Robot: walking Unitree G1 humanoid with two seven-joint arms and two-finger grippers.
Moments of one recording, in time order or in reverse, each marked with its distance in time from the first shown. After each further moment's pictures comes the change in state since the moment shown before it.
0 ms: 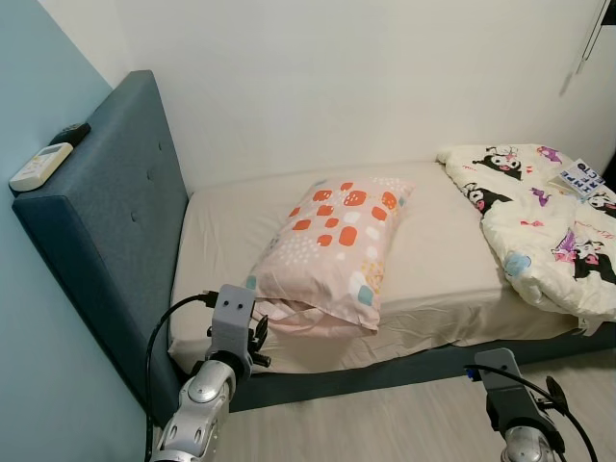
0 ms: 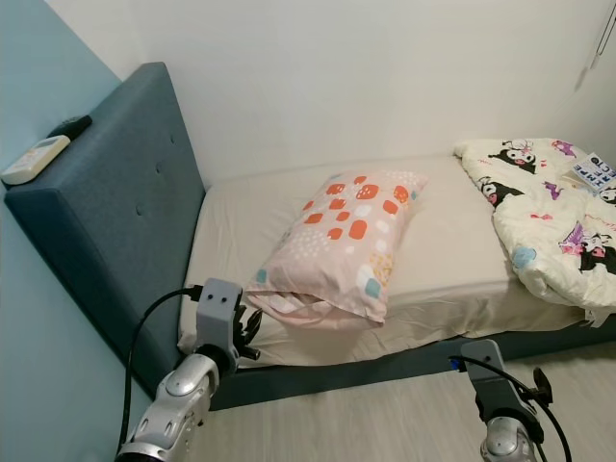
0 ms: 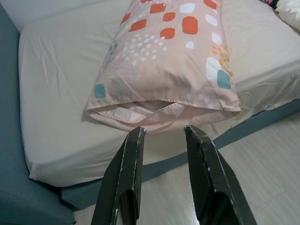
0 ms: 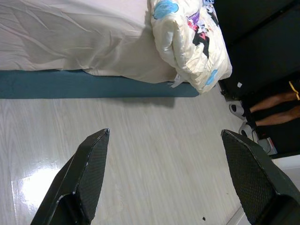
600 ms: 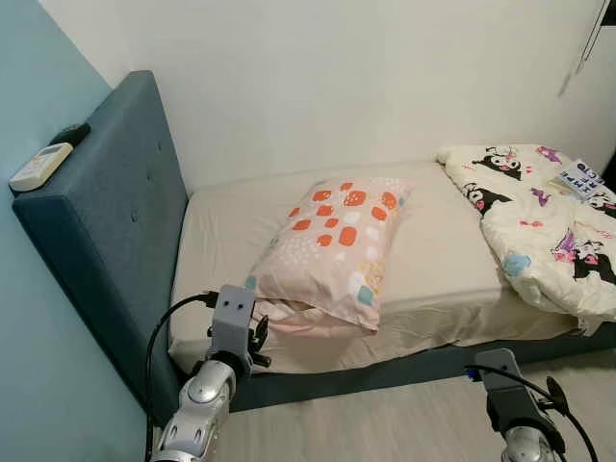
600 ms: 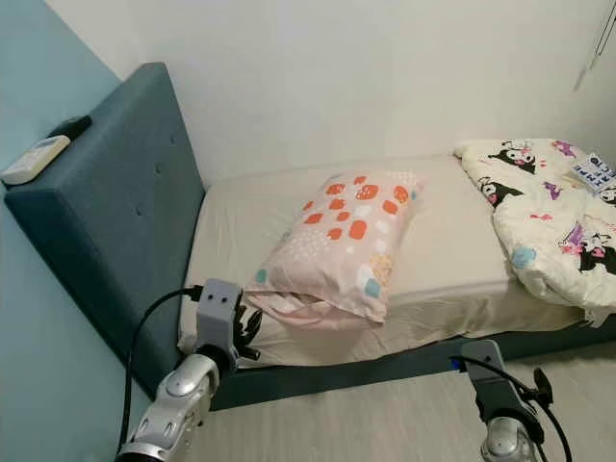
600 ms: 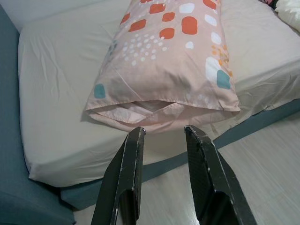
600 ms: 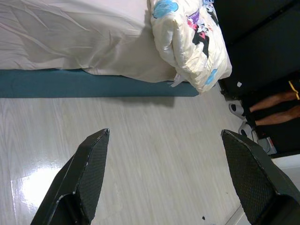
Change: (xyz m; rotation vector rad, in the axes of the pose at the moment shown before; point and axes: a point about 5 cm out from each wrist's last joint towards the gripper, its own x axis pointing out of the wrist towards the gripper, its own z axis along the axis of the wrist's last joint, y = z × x) left arm 0.000 -0.001 0.000 -0.001 0.000 -0.002; right arm 0.000 0.000 -0.001 -0.001 0.002 0.000
